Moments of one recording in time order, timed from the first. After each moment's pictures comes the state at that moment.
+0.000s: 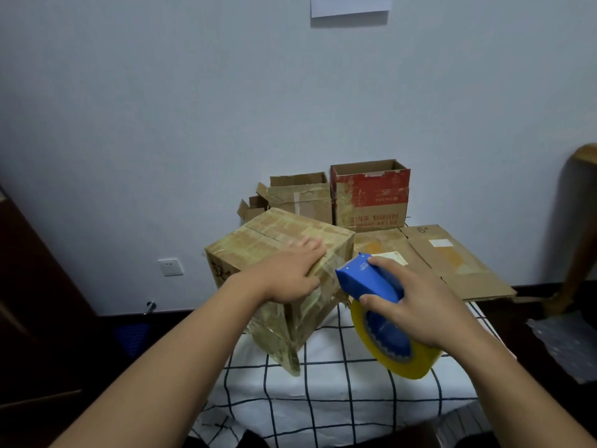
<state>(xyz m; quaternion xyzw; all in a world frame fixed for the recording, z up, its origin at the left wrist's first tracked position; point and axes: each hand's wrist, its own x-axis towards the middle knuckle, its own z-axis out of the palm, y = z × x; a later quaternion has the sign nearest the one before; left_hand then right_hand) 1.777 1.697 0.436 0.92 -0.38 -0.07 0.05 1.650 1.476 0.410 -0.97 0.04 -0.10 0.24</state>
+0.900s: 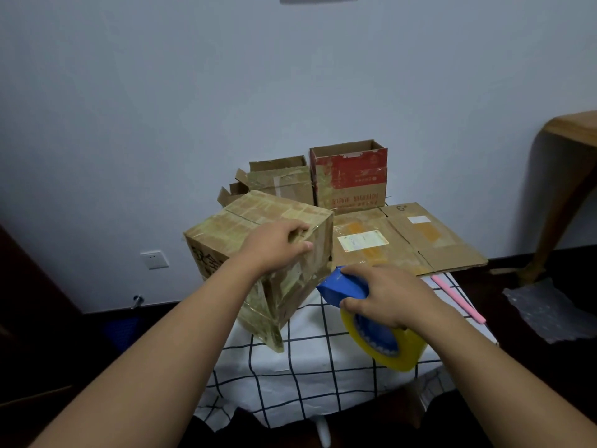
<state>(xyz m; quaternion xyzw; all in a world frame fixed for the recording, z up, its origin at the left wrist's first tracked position) 1.773 1.670 0.432 0.95 -0.27 0.03 0.17 1.652 1.474 0.384 -0.99 0.02 0.02 0.16</state>
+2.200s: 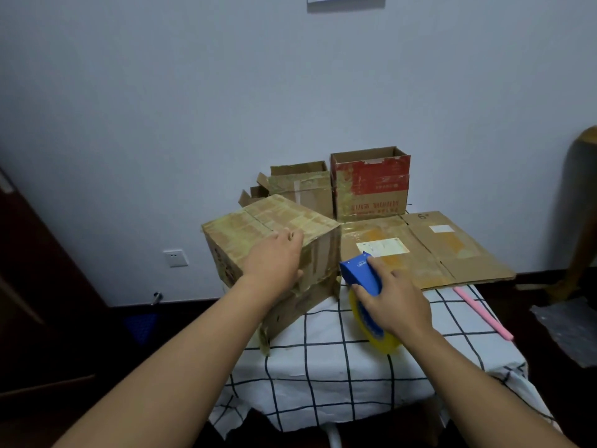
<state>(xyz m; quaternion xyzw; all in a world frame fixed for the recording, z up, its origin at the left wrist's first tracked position) 1.763 1.696 0.412 0.95 -0.24 0.15 -0.09 1.693 1.487 0.314 -0.95 0.16 -0.15 0.24</state>
